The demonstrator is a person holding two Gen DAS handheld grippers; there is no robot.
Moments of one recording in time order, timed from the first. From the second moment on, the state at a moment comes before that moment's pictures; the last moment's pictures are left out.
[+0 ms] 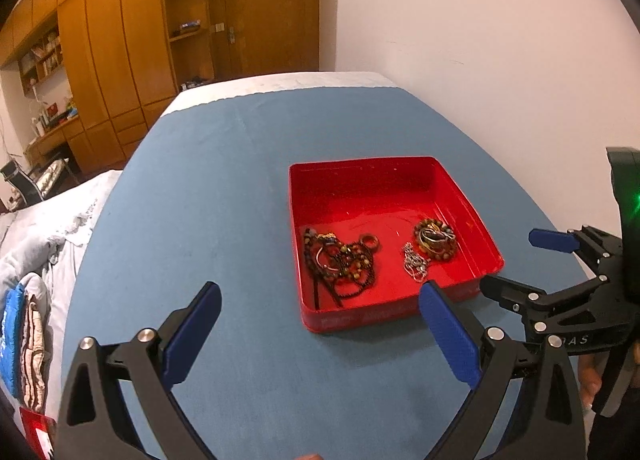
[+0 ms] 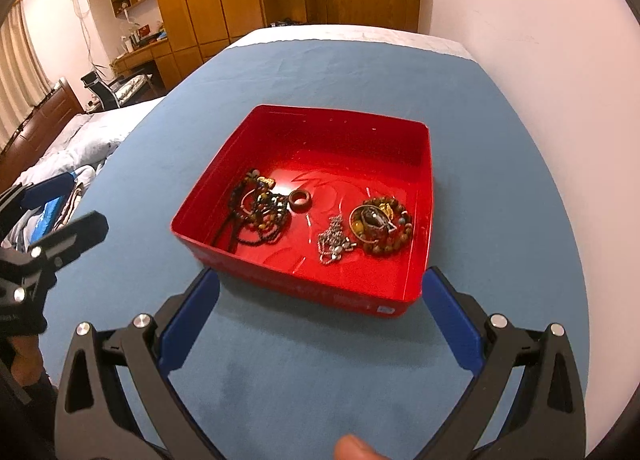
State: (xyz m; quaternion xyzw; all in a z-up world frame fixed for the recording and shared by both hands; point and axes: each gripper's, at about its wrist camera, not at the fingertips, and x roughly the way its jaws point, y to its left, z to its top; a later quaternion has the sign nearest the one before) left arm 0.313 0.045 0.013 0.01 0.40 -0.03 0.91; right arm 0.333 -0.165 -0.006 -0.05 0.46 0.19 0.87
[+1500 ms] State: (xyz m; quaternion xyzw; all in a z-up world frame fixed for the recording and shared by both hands) left arm 0.338 0.042 0.000 0.02 0.40 -0.04 0.91; right arm 0.360 -0.167 -0.023 -0.05 0.46 0.19 0.87
